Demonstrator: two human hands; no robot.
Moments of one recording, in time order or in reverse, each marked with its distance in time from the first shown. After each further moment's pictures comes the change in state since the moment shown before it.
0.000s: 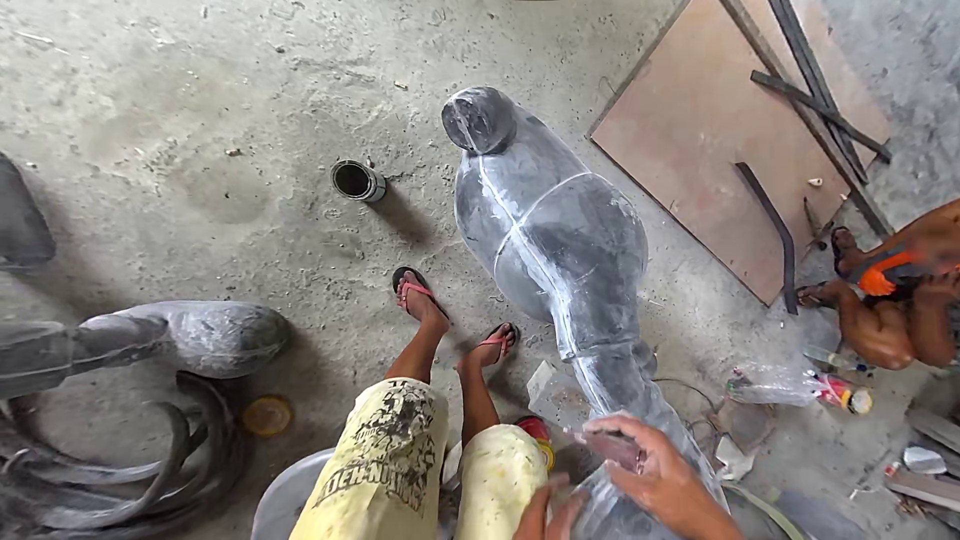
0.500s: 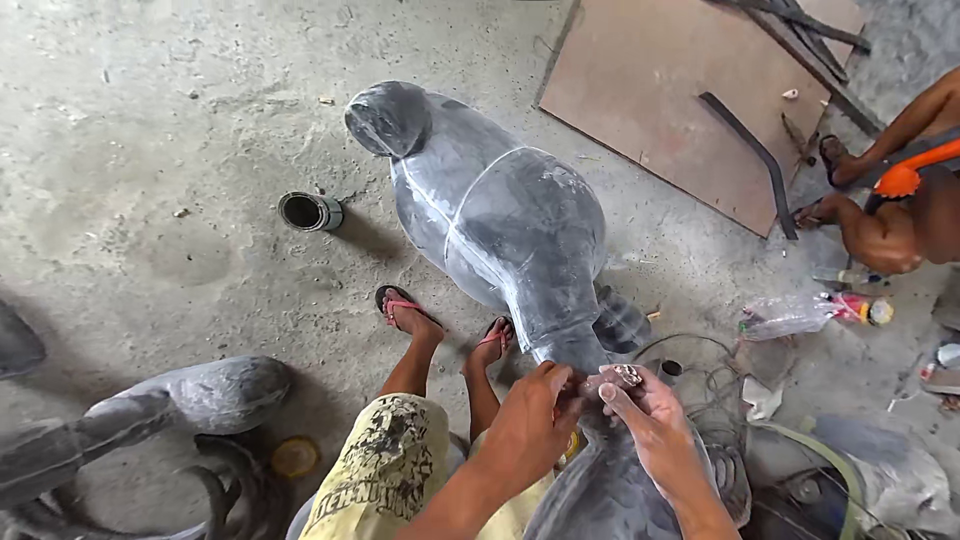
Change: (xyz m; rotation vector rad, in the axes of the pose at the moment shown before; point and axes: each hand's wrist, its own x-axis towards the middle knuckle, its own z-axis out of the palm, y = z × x) left_hand 0.146 0.020 -0.034 0.272 -0.214 0.150; right_hand -0.003 0.004 0.017 0.538 0.590 -0.106
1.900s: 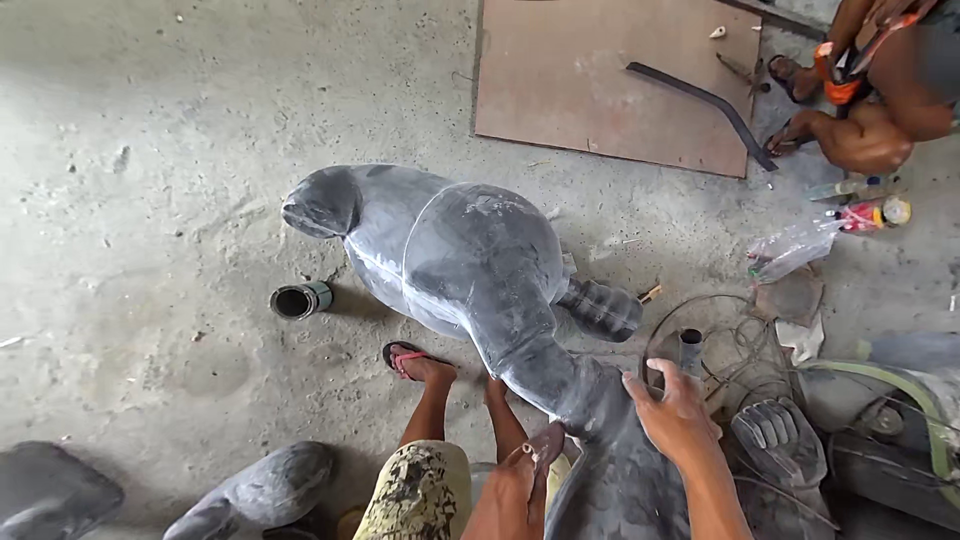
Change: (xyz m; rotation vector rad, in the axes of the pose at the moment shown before) left_hand -0.062 0.014 0.023 0.255 -0.069 -0.040; right_hand -0.009 0.011 -0.061 -0.801 0.393 0.636
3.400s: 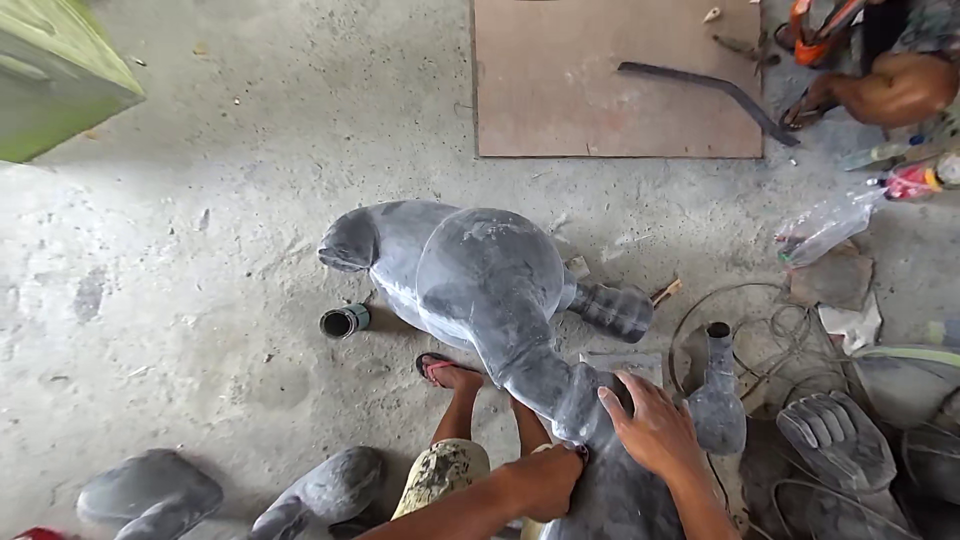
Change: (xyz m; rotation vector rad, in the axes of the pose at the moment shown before) left_hand 0.078 0.022 0.025 0.456 -1.001 0.036; right_hand -0.002 0.015 0.016 -0.173 -0.239 -0.234
